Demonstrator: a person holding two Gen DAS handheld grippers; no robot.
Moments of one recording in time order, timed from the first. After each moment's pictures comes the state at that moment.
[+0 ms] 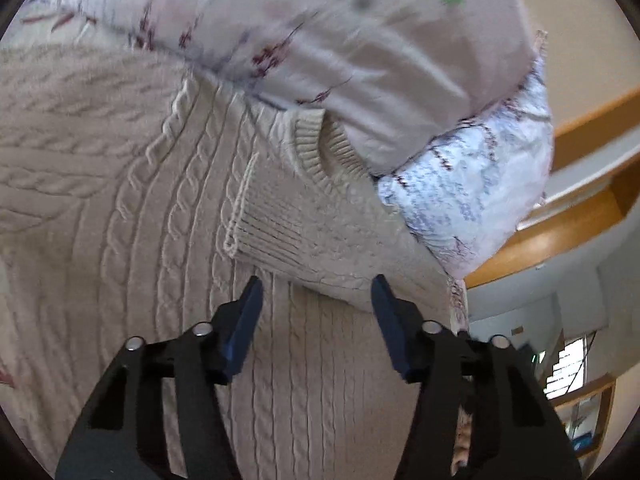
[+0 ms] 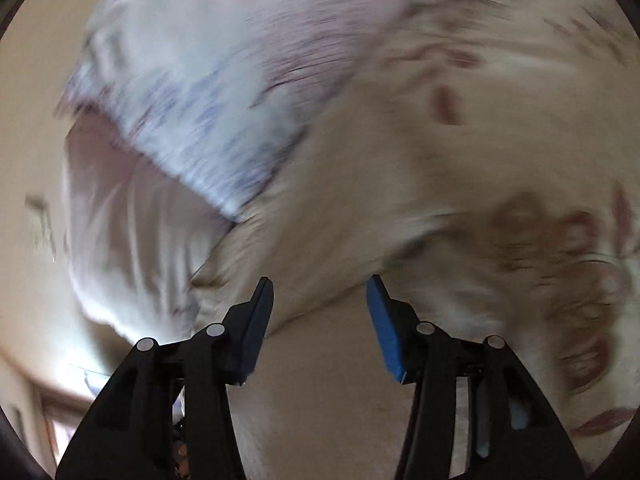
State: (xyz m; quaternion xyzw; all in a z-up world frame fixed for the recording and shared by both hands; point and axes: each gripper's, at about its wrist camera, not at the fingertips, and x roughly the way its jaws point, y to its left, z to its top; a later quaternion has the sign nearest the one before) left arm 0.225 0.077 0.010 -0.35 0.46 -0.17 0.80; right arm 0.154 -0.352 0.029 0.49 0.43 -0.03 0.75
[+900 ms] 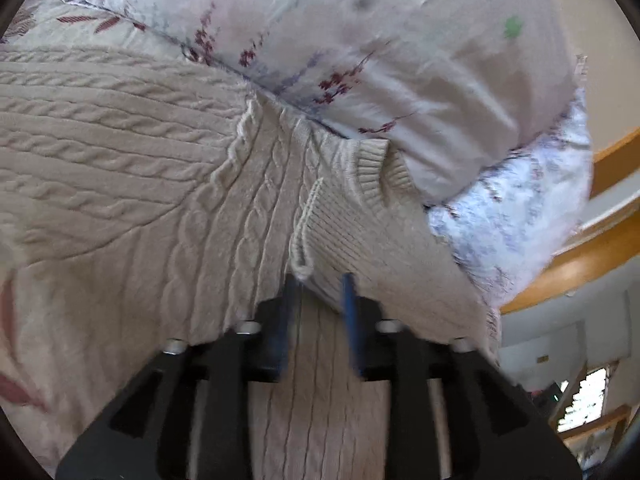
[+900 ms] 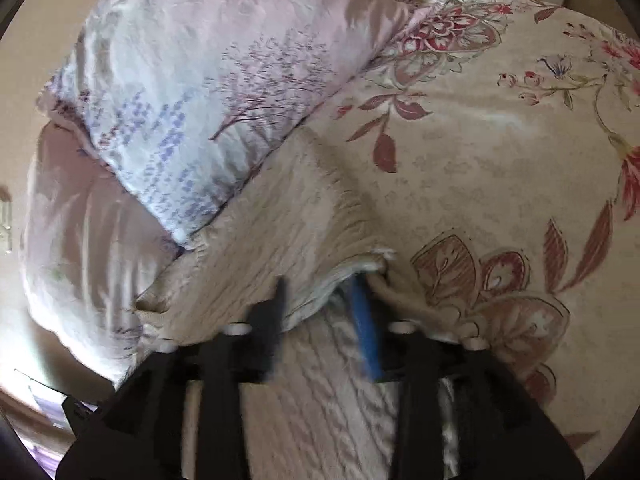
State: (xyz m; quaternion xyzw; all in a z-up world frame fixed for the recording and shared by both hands) left arm 0.218 0.104 0.004 -0.34 0.45 -0.11 0.82; right arm 0.140 -0.351 0.044 0.41 0.41 -0.10 0.81
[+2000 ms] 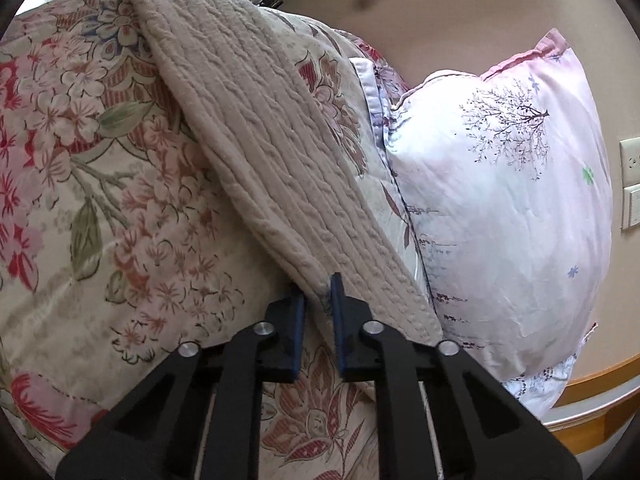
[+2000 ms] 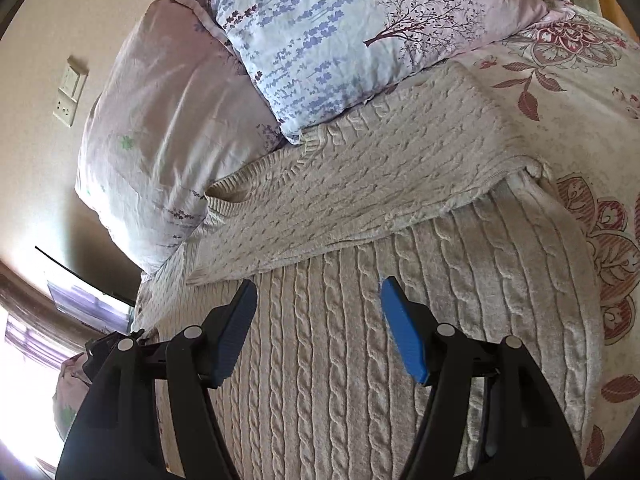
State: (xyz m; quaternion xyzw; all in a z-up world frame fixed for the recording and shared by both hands) left arm 0.131 0.348 -0.023 -0.54 0.32 0.12 0.76; right arm 0.133 -0.274 0.063 0.33 0.45 0.08 0.83
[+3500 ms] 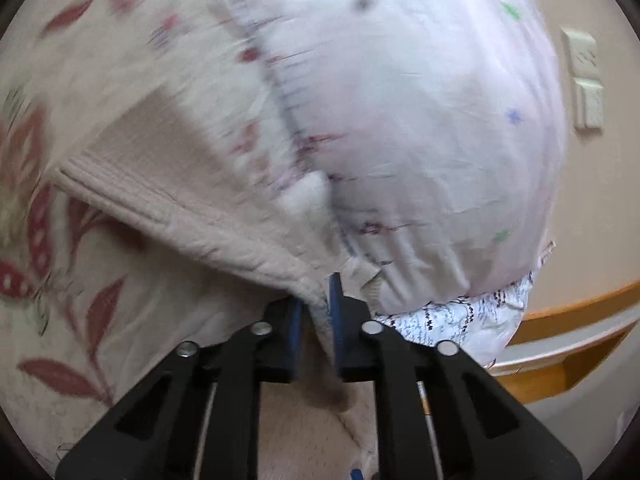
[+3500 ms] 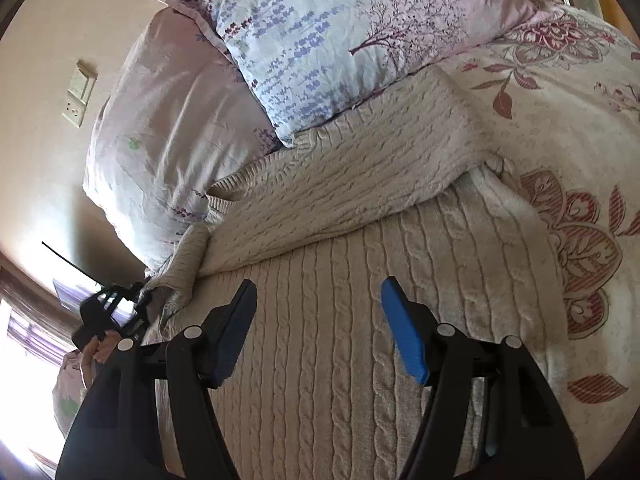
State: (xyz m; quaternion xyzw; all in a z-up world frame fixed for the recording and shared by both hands) left arm 0.192 0.194 0.004 -0.56 0.33 -0.05 0.76; right arm 0.113 -0.293 0.065 0.33 0.44 0.09 0.83
